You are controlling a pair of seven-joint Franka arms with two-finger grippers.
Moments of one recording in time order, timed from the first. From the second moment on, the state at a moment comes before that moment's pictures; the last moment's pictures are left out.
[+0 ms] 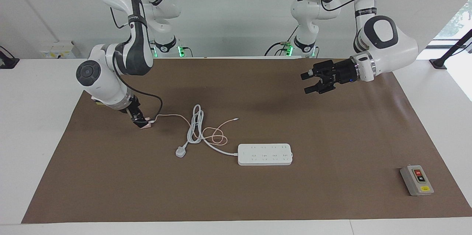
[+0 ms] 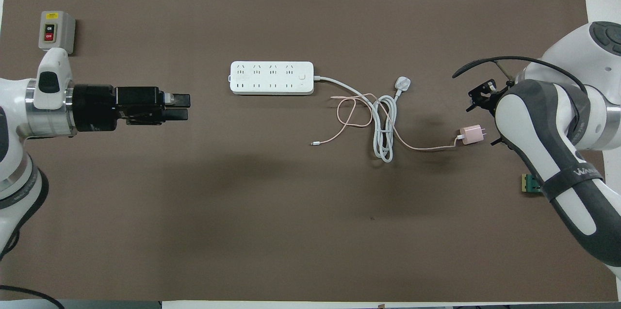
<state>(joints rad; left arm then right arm) -0.08 0.04 0.04 -2.04 -1.29 1.77 0.44 -0.01 0.25 -0.01 -1.88 0.07 1.92 1.03</state>
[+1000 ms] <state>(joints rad) -0.16 0.28 0.04 -2.11 -1.67 1.65 0.80 -0.01 0.29 -0.02 -1.97 0.01 2.10 1.04</state>
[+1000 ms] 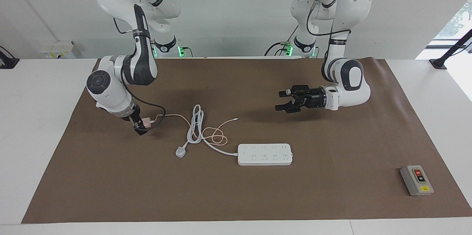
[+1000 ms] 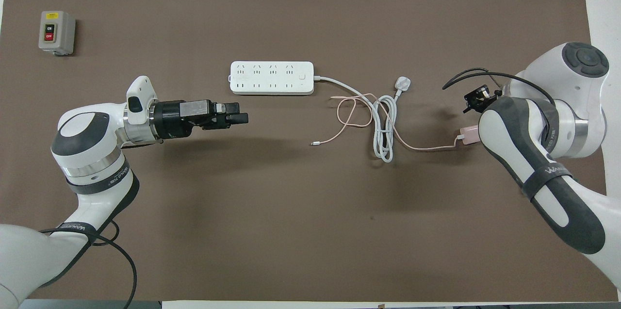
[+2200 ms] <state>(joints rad) -0.23 0.28 0.04 -2.12 -1.78 1.71 0.85 -0.01 0.30 -0.02 -2.00 0.01 2.13 1.21</state>
